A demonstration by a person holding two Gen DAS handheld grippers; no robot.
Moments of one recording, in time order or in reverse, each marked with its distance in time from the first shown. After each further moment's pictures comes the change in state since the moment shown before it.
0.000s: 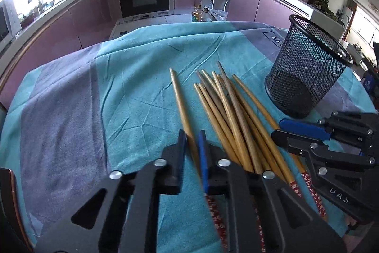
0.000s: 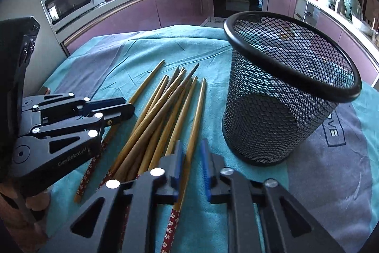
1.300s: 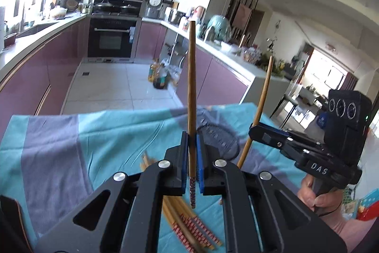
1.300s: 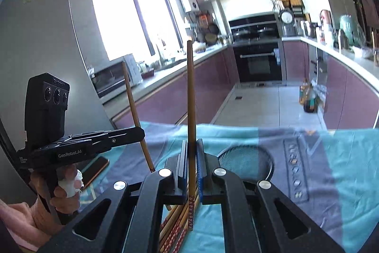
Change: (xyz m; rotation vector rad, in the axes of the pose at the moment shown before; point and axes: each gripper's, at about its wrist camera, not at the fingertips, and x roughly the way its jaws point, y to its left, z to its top) left arm -0.185 -0.025 0.060 -0.041 -0.339 -0.327; right arm -0.156 -0.051 0.045 0.006 -0.461 0.224
